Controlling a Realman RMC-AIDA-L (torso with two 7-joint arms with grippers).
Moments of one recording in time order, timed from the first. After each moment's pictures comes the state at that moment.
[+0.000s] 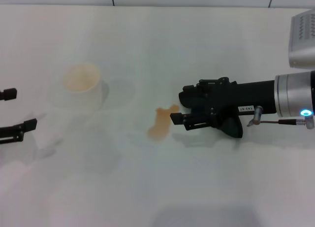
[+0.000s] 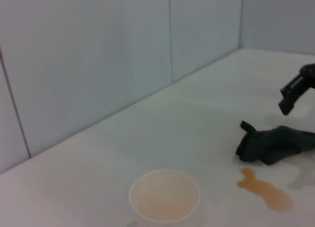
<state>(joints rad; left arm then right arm) -0.21 -2.00 0.69 1.07 1.95 1.66 -1.33 0.36 2.01 -1.53 -1.14 -1.63 -1.17 1.79</state>
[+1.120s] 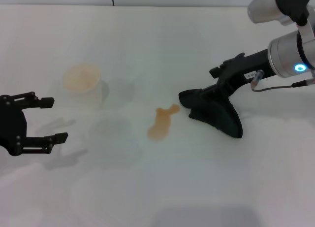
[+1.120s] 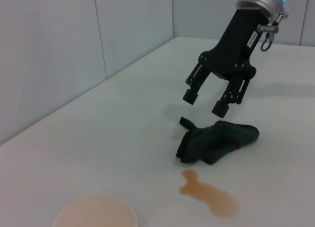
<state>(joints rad) -0.31 -2.03 0.73 1.07 2.06 1.74 -1.31 0.58 2.01 -1.46 -1.23 -2.20 -1.21 2.31</state>
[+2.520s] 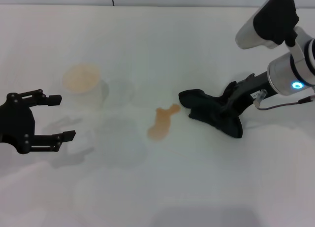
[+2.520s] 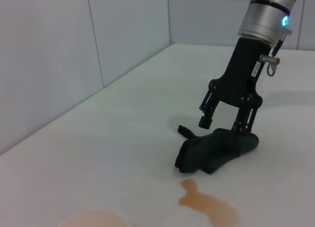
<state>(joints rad) -0.32 -2.05 0.72 1.07 2.06 1.73 -1.29 0.59 2.02 -1.56 -1.21 -2.38 -1.21 2.47</state>
